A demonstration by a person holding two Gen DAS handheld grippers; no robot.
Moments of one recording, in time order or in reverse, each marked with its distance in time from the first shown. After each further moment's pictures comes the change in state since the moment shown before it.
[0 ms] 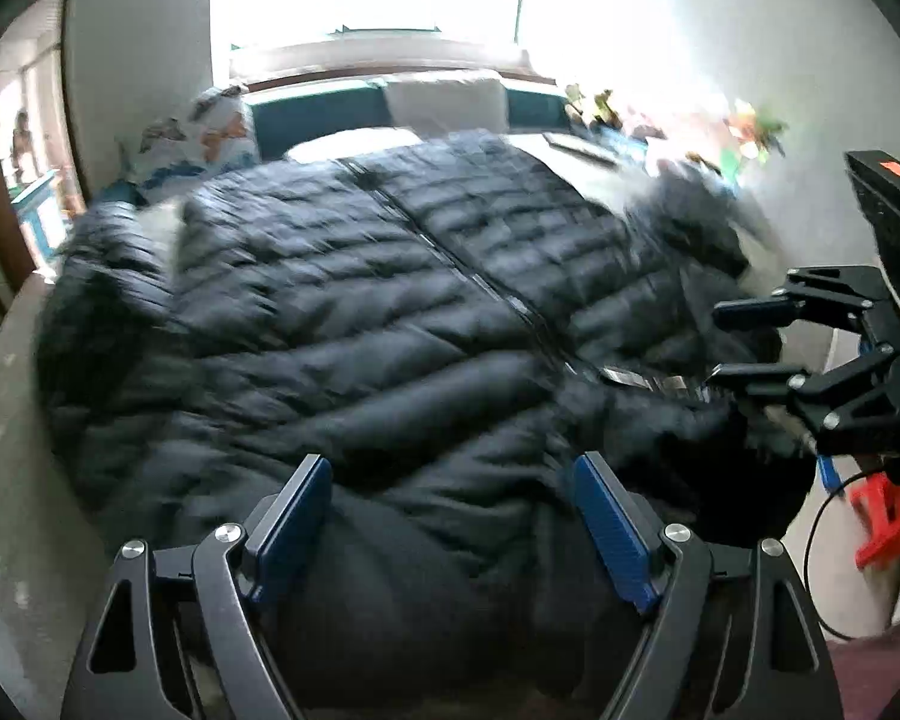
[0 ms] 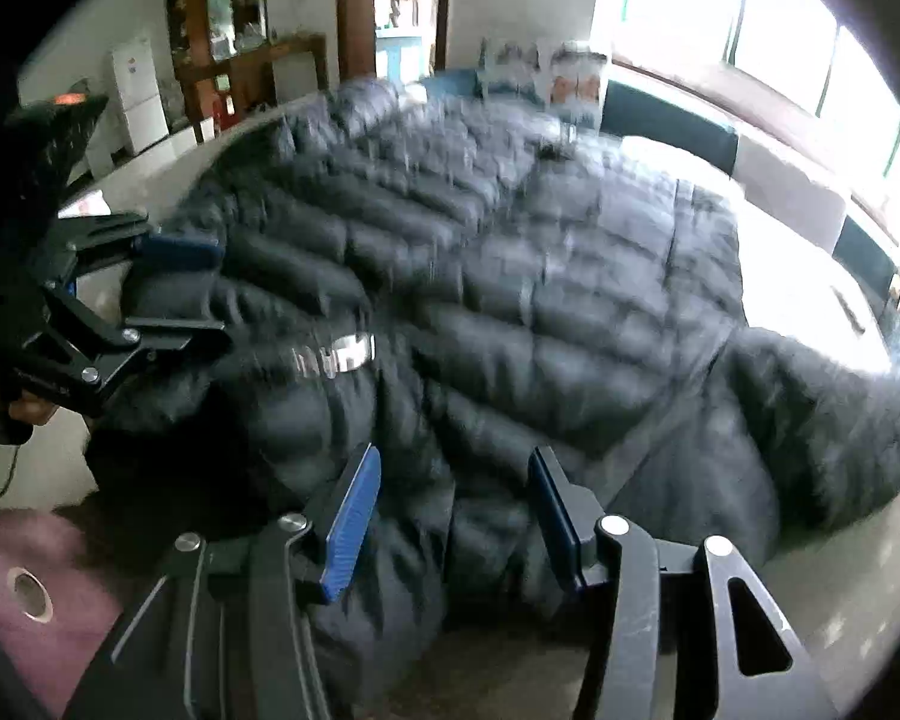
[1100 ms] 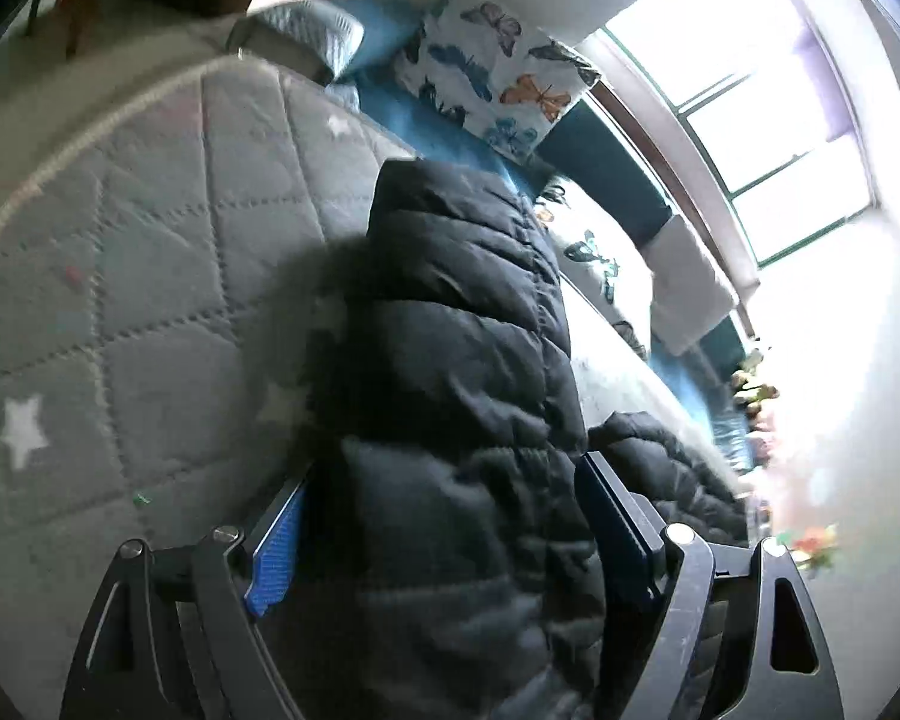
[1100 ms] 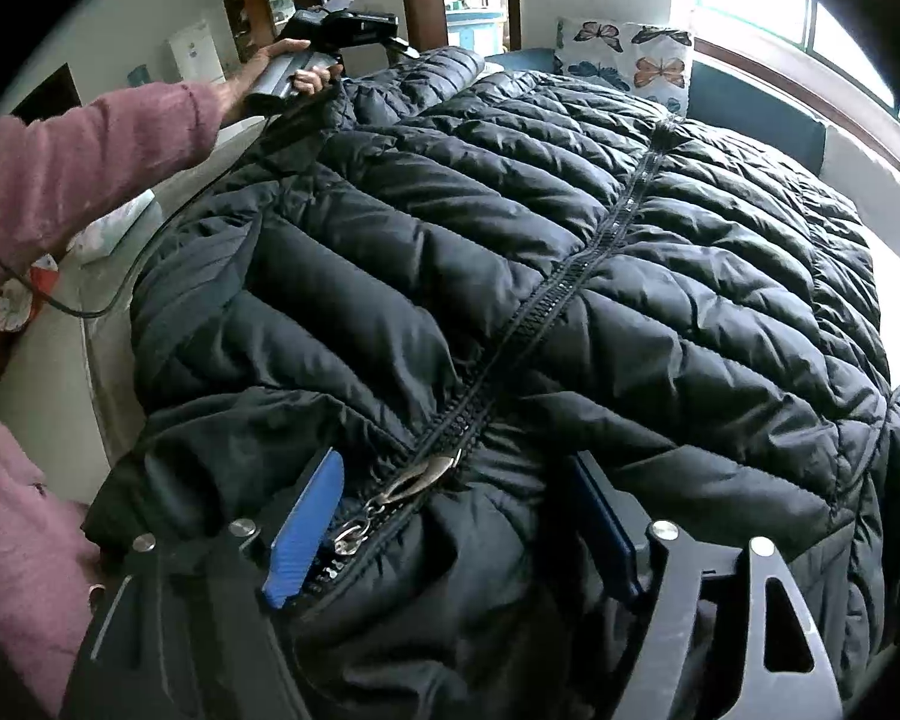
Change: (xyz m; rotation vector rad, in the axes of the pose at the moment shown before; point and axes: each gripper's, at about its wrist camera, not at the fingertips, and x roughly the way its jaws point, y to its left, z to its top) left arm 0.155 0.498 0.139 -0.926 0.030 -0.067; right arm 0.077 0.020 0.022 -0.031 0.078 0.218
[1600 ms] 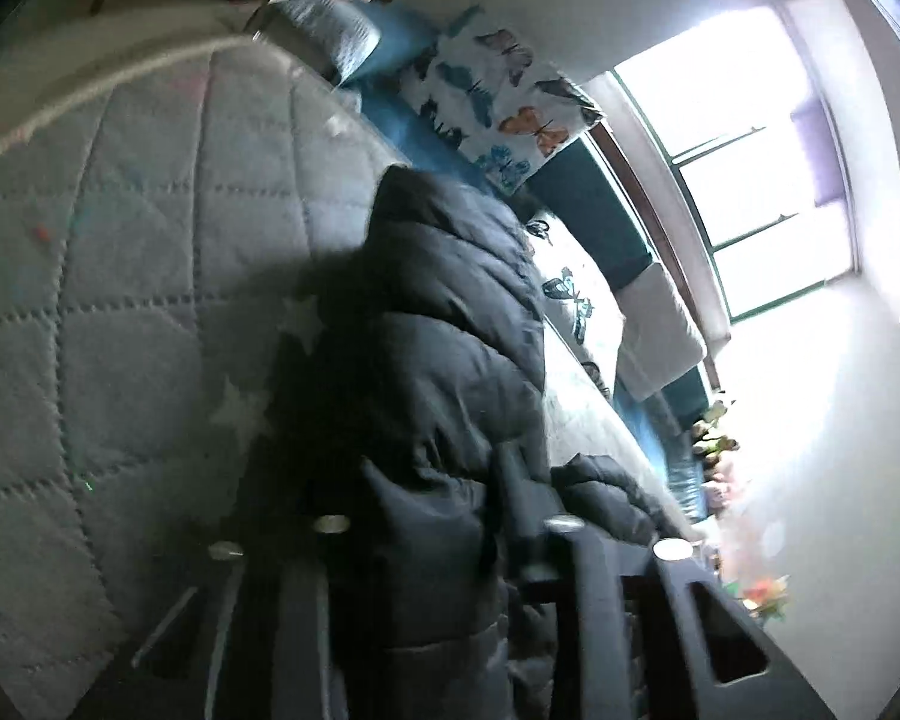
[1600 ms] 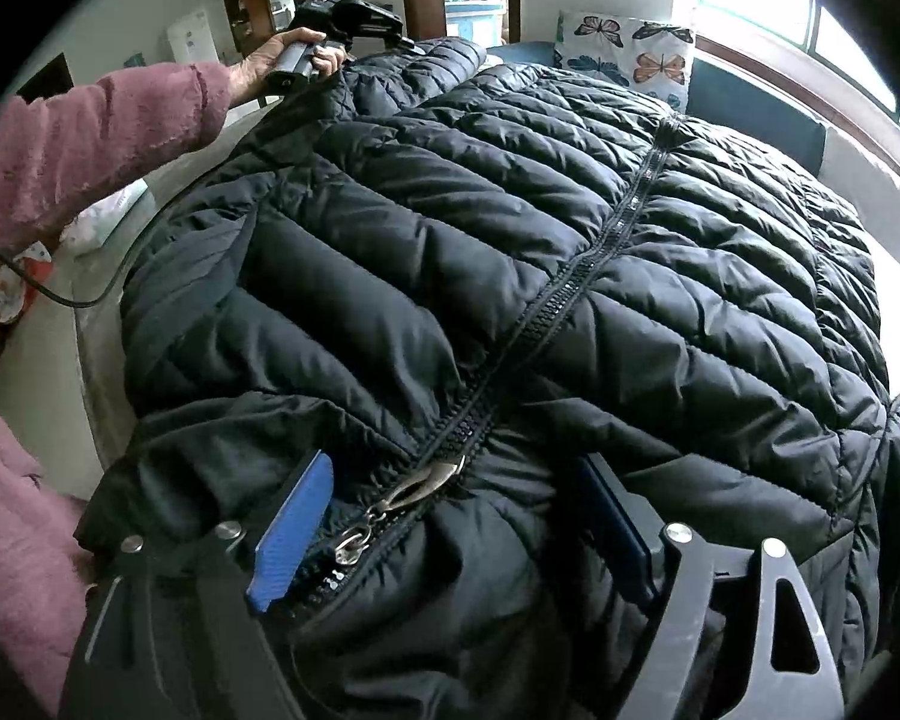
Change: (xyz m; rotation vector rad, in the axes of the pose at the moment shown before) left arm 0.018 0.005 0.013 -0.079 -0.084 -0.077; right arm 0.003 0.005 0.003 -0.011 0.023 -0.025
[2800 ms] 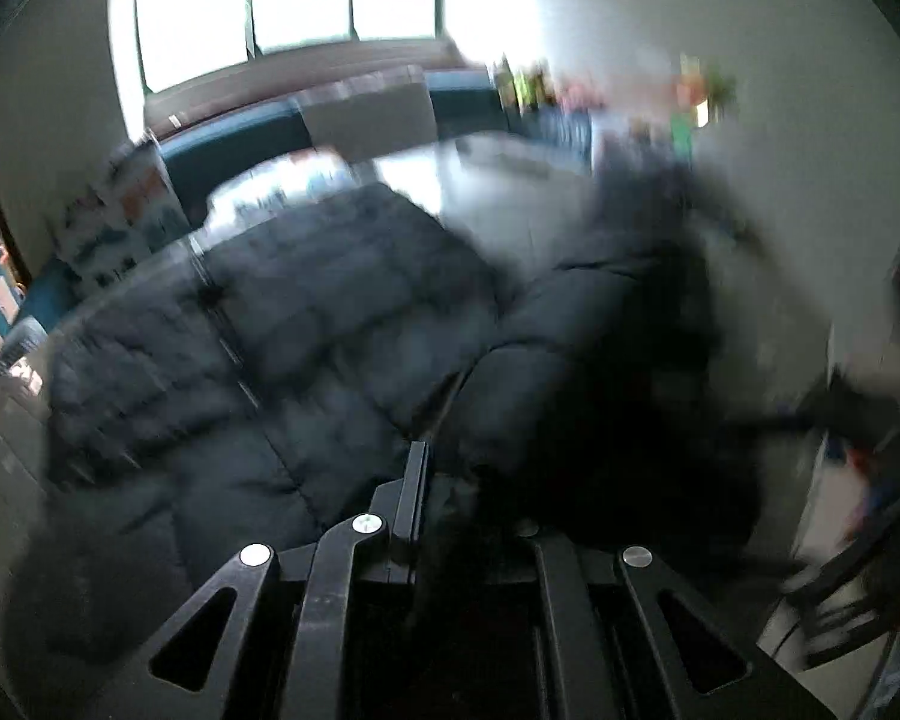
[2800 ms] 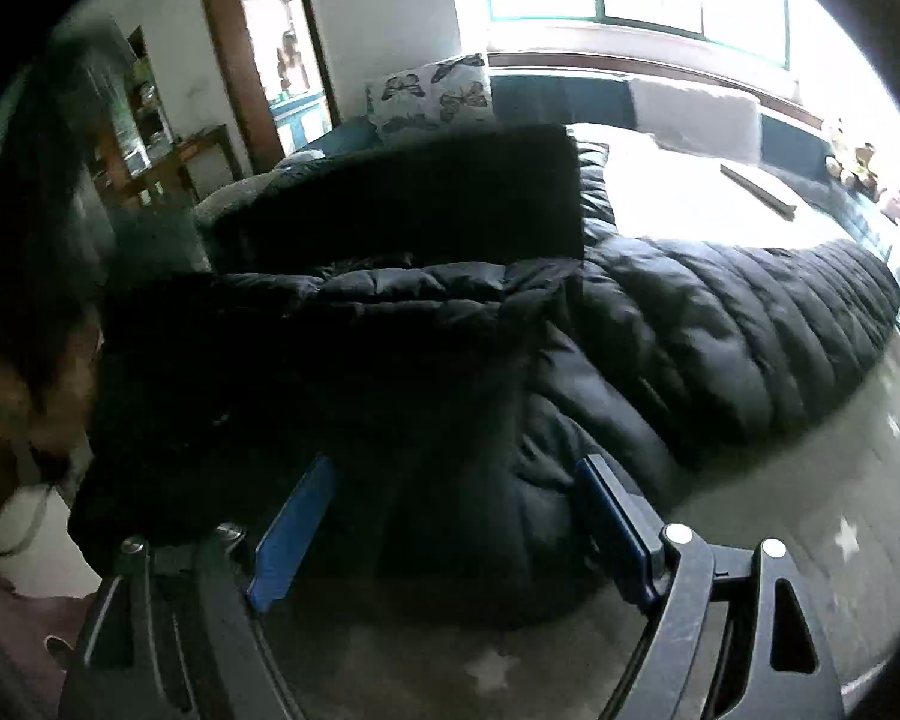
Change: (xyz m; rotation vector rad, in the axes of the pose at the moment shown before) left arm 0.024 -0.305 -0.545 1.203 0.196 0.069; right arm -0.089 -0.076 -0.083 0.393 -0.194 -0.195
